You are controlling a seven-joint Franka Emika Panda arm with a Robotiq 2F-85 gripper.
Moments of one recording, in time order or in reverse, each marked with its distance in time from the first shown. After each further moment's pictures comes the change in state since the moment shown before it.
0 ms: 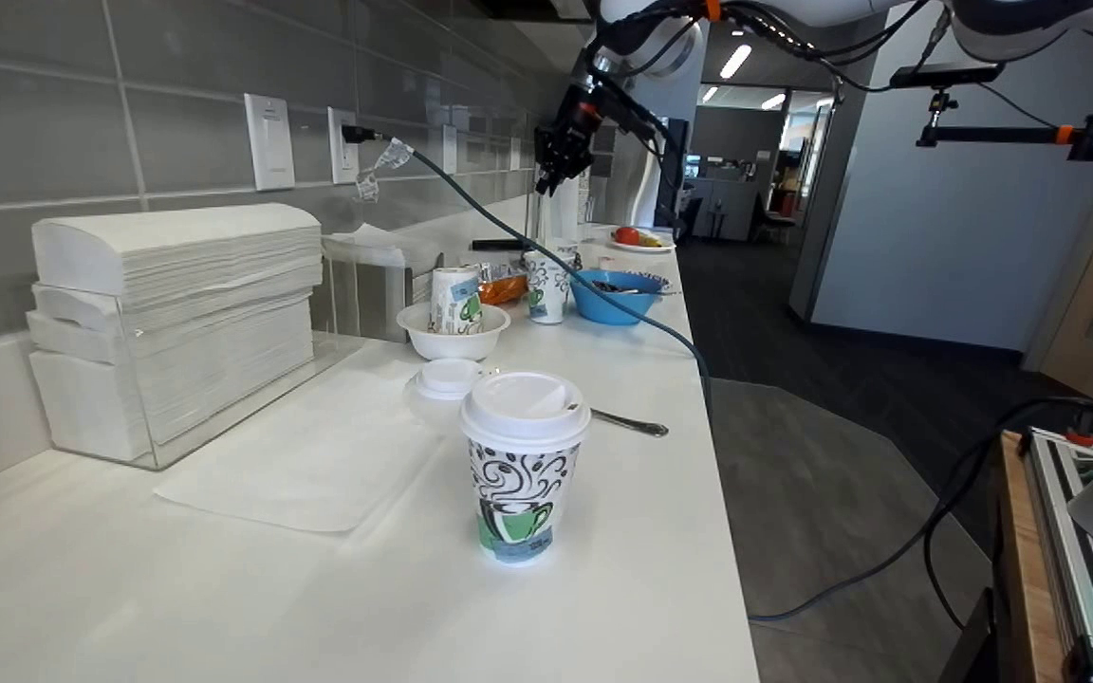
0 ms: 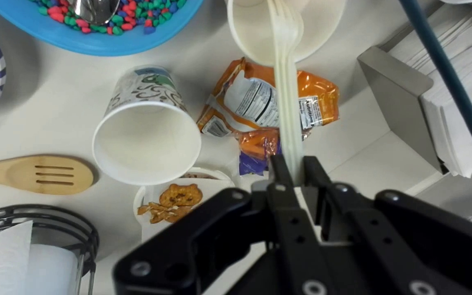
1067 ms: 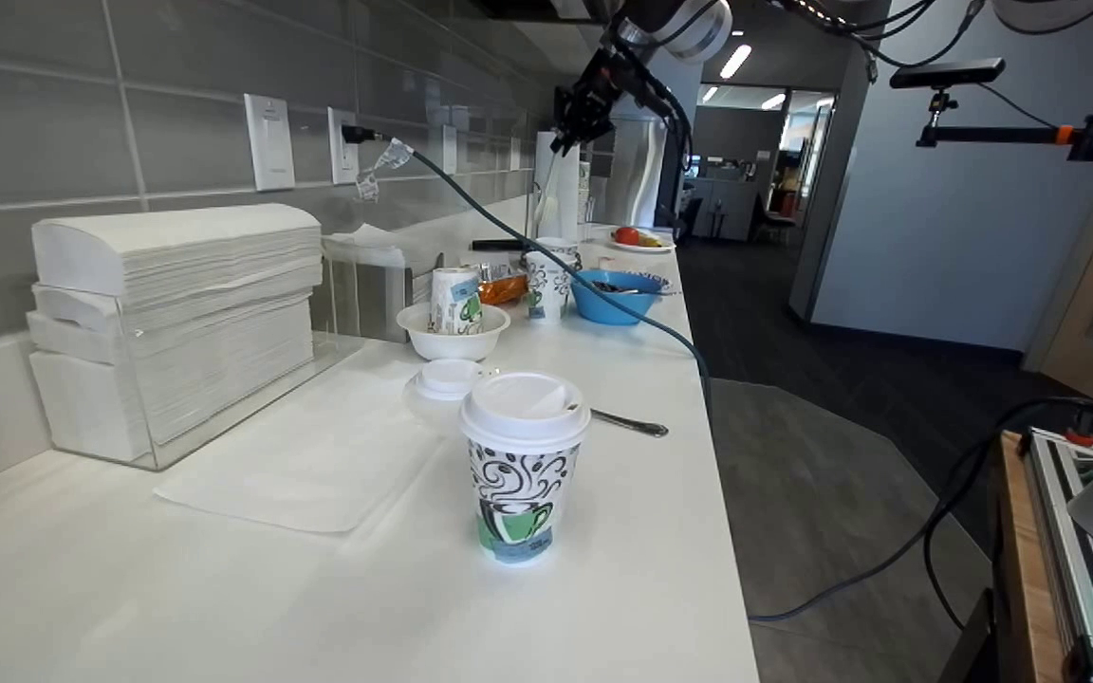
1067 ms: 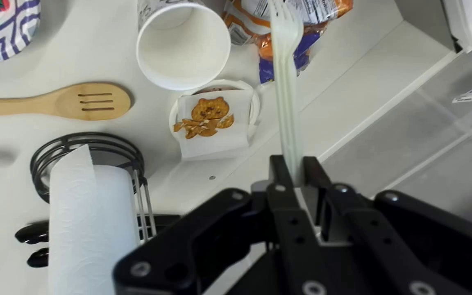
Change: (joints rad) arm -0.048 -0.111 -0.017 -0.108 0.037 0.198 0.068
